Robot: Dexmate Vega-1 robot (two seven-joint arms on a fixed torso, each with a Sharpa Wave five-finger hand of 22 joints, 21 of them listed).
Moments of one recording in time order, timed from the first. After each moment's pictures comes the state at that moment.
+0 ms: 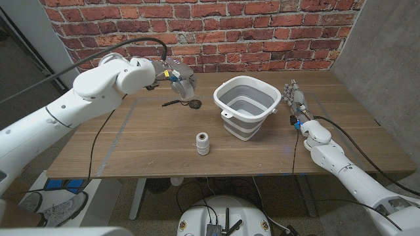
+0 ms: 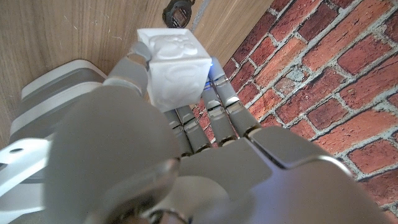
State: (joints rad) left arm 0.58 1.03 0.48 -2.21 0.74 0.09 -0.66; left_hand 1.04 -0.01 0.38 -0.17 0.23 0.65 -0.14 0.74 0.20 0.71 -0.21 0.53 0.41 0.70 -0.06 0.45 0.42 0.56 -0.05 0.73 0.28; right arm -0.84 -0.52 -0.34 -1.22 0.60 0.34 -0.07; right_hand 0.02 0.08 0.36 0.16 0.24 0.11 0.00 0.19 0.17 0.10 -0.02 0.19 0.19 -0.02 -0.03 0.21 0.35 0.22 -0.04 0.18 0.17
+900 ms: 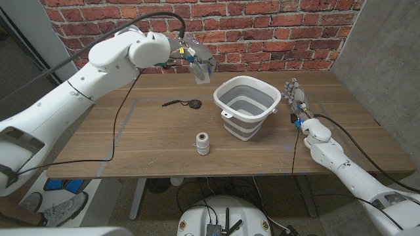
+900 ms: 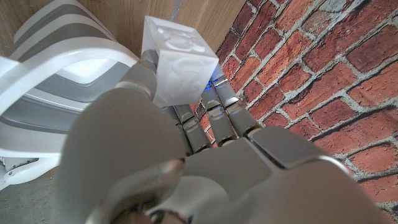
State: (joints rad) left arm 0.34 0.87 0.58 -2.07 0.69 -0.09 -0.71; left_hand 1.08 0.06 0.37 -0.16 0.22 0.66 -0.13 0.74 0.20 0.75 -0.21 0.54 0.41 0.71 -0.07 0.44 0.43 0.55 -0.05 0.76 0.28; right arm -0.81 -0.50 -0.34 -1.16 0.60 0.37 -0.05; right_hand 0.02 0.08 0.36 0.16 0.24 0.12 0.00 0.19 0.17 0.10 -0.02 0.19 0.19 -0.02 -0.03 0.21 0.35 0.22 -0.04 0.18 0.17
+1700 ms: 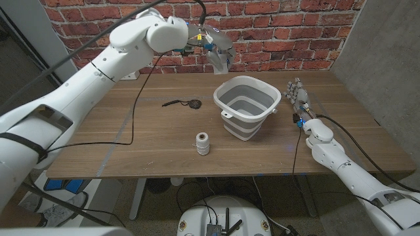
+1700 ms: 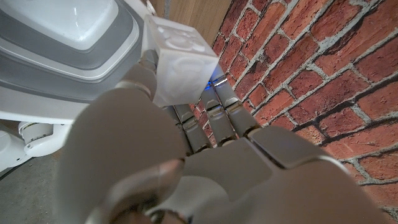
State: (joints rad) left arm 0.16 0.70 0.70 -1.91 0.68 -0.22 -0.69; left_hand 1.08 0.06 0.37 -0.16 0.22 0.67 -0.13 0.74 0.20 0.75 -0.20 0.54 0.41 0.71 -0.07 0.43 0.44 0.55 -0.05 0.78 0.28; right arm -0.80 -0.50 -0.32 -1.13 0.62 0.40 -0.02; right_hand 0.02 0.08 0.36 0.16 0.24 0.12 0.00 0.19 0.17 0.10 -0.02 0.19 0.19 -0.02 -0.03 0.21 0.35 0.22 -0.04 0.18 0.17
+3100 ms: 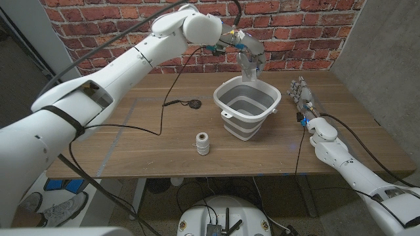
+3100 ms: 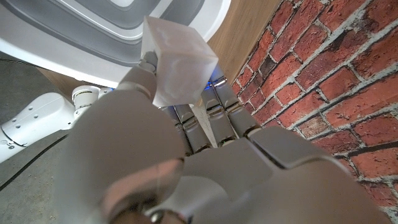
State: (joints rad) left arm -0.02 0.47 0.89 -1.61 0.52 -0.31 -0.76; left_hand 1.07 0.07 0.37 -0.17 0.23 0.67 -0.12 0.74 0.20 0.74 -0.21 0.53 0.41 0.72 -0.07 0.41 0.45 0.53 -0.05 0.81 0.28; right arm -0.77 -0.51 -0.32 -1.07 0.62 0.42 0.02; right_hand 0.02 0.08 0.35 0.16 0.24 0.12 0.00 0.19 0.17 0.10 -0.02 0.19 0.19 -0.02 -0.03 0.21 0.35 0.22 -0.04 0.18 0.17
